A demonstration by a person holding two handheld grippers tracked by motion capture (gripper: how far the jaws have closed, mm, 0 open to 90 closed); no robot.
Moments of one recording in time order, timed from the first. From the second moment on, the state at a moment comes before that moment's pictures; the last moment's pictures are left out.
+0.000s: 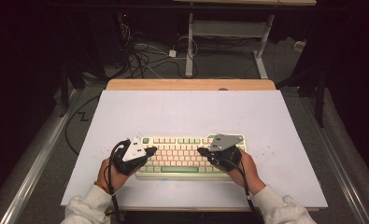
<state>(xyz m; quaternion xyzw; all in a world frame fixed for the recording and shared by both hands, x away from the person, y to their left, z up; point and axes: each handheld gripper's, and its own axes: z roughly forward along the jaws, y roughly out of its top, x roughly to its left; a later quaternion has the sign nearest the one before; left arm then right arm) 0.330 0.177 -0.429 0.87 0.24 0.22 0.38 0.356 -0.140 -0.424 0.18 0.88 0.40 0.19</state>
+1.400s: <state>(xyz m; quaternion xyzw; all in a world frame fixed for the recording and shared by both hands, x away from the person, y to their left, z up) 0.313 0.200 -0.442 0.87 0.26 0.21 0.37 0.381 -0.101 -0.447 0.18 0.91 0.34 0.19</state>
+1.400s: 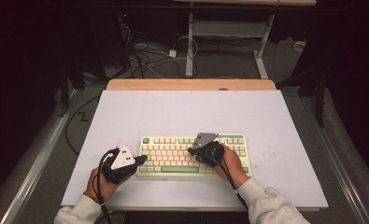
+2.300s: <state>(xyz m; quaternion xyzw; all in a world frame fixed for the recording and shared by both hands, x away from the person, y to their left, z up) 0.313 0.199 -0.443 0.87 0.25 0.20 0.37 0.374 -0.109 -0.434 0.18 0.89 0.37 0.19</state>
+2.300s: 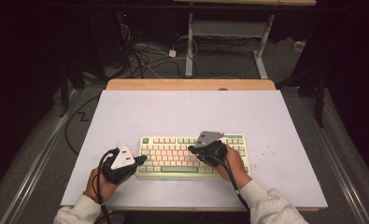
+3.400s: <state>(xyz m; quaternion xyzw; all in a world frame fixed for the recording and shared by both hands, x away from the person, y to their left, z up) 0.311 0.194 -0.444 0.87 0.25 0.20 0.37 0.349 -0.146 -0.403 0.18 0.86 0.43 0.21</state>
